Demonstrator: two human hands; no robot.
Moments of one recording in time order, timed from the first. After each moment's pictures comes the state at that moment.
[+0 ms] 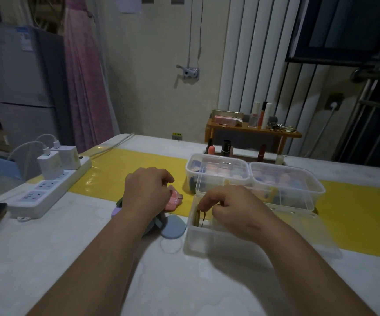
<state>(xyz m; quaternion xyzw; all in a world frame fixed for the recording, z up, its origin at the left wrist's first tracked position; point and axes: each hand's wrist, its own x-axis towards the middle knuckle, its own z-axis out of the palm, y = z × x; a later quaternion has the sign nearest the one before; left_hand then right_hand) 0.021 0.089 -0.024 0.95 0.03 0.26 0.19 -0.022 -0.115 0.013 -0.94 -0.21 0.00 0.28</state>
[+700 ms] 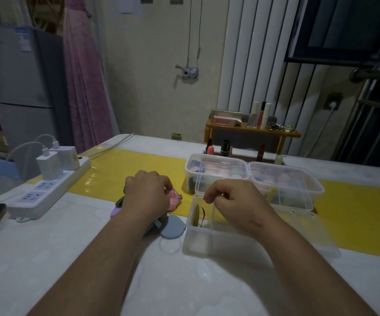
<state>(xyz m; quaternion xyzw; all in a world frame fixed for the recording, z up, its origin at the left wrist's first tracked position) 0.021 0.087 -0.026 0.98 0.02 0.19 0.06 -0.018 -0.119 0.009 -0.91 -0.19 -0.06 0.36</state>
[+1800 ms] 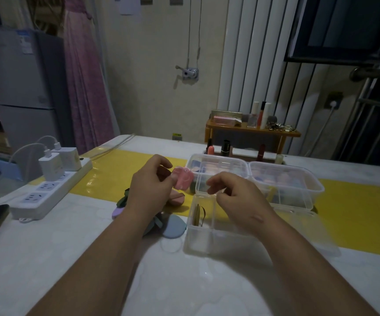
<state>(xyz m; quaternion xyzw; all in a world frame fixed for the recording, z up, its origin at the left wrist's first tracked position) 0.003 0.074 -0.015 0.83 0.00 0.29 0.49 -0.012 -0.121 0.002 -0.89 -0.17 -0.07 0.41</state>
